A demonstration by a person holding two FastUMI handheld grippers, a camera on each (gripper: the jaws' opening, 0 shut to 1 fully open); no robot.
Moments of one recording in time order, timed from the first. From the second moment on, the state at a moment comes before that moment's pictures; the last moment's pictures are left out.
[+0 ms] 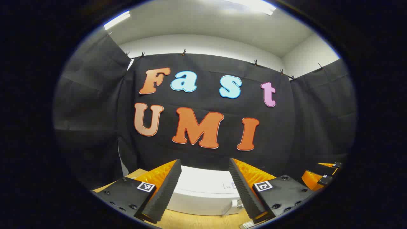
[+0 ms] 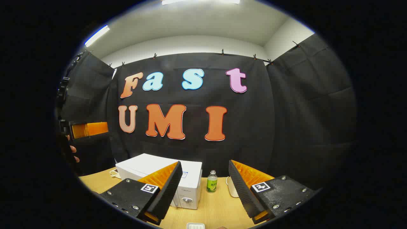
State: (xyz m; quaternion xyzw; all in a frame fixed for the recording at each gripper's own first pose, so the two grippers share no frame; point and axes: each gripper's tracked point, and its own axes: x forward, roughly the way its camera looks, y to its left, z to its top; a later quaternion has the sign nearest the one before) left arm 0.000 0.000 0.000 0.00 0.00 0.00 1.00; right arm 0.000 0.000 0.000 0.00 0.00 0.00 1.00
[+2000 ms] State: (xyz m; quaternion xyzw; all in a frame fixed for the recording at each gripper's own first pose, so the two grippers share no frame) left arm 0.013 -0.077 -0.157 0.07 0.08 -0.07 0.99; right arm -0.026 -0.021 -0.075 -0.02 0.07 -0.03 1.00
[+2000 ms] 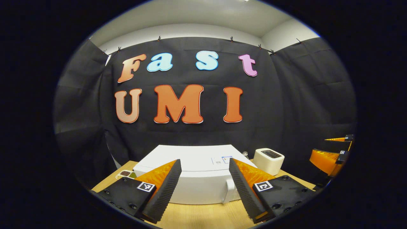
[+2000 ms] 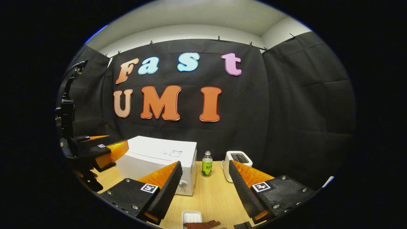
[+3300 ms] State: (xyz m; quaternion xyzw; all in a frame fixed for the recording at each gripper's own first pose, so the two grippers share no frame) left arm 0.077 -0.124 -0.378 0.13 0.23 -0.03 0.96; right arm -0.056 -0.088 -0.141 0.02 0.12 -0.03 0.99
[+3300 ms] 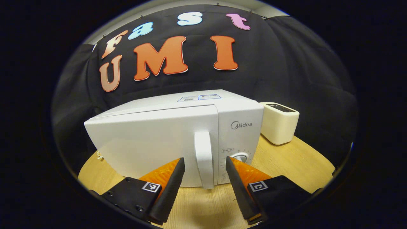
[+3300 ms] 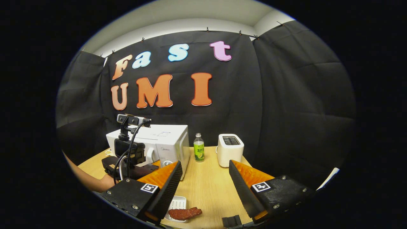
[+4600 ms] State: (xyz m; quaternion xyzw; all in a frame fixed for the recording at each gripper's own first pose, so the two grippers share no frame) left arm 0.013 -0.105 -0.373 0.16 0.25 -0.05 0.95; right arm -0.075 -0.091 -0.185 0.00 0.17 -0.02 0.99
